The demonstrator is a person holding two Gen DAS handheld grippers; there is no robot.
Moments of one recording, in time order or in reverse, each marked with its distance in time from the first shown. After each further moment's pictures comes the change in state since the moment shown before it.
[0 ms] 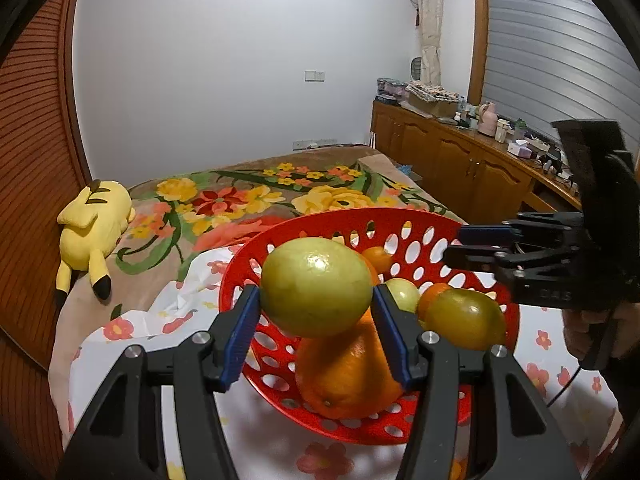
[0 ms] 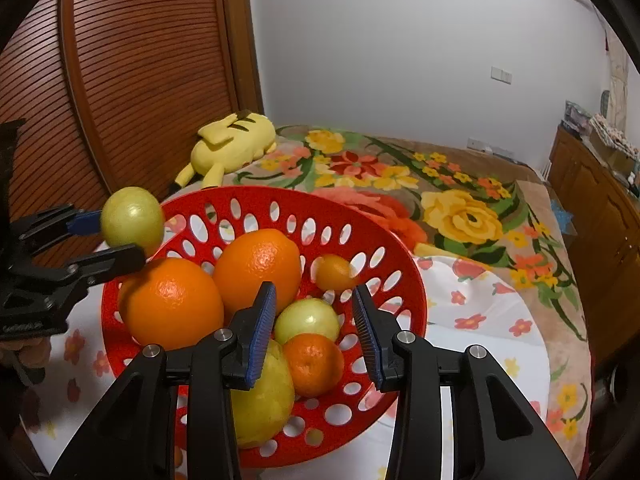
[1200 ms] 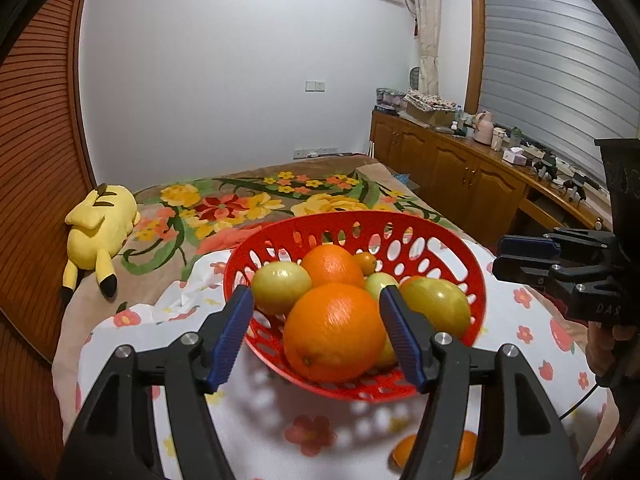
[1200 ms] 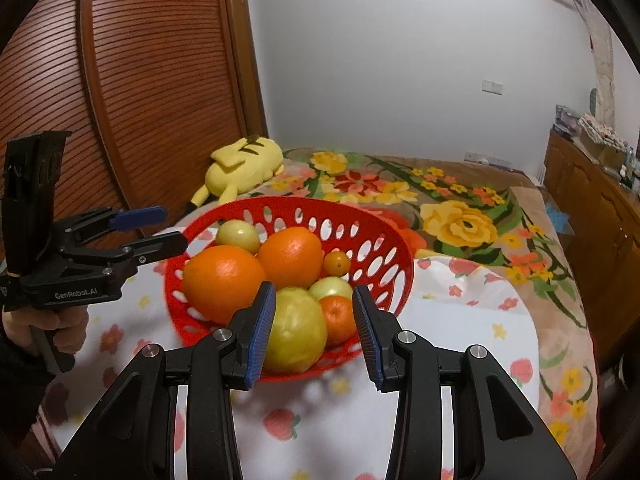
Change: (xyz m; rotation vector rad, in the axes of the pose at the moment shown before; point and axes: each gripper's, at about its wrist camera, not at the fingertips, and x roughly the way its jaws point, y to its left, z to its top) left arm -0.044 -0.006 -0.016 -0.001 -0.043 -0.002; right arm -0.075 0.019 -0.033 0.040 -0.088 0.022
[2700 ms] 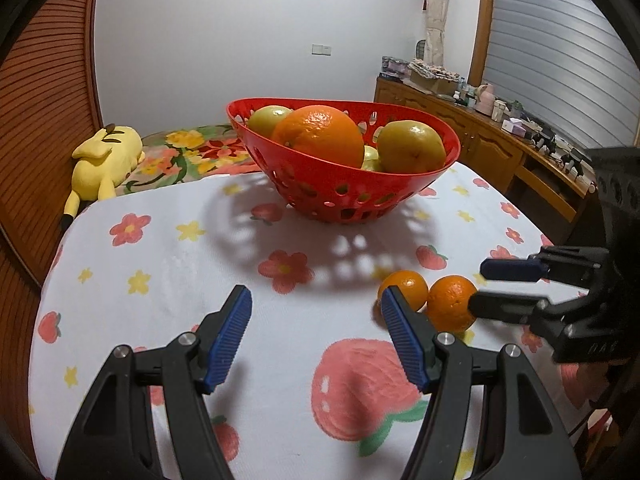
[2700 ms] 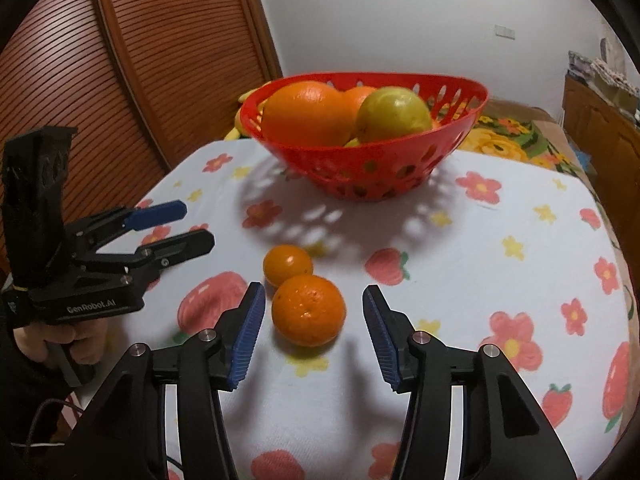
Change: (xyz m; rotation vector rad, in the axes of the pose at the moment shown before) left arm -0.028 -0.015 -0.126 -0.055 0.110 0.000; right arm 0.011 0.069 -0.120 0.062 0.163 0.088
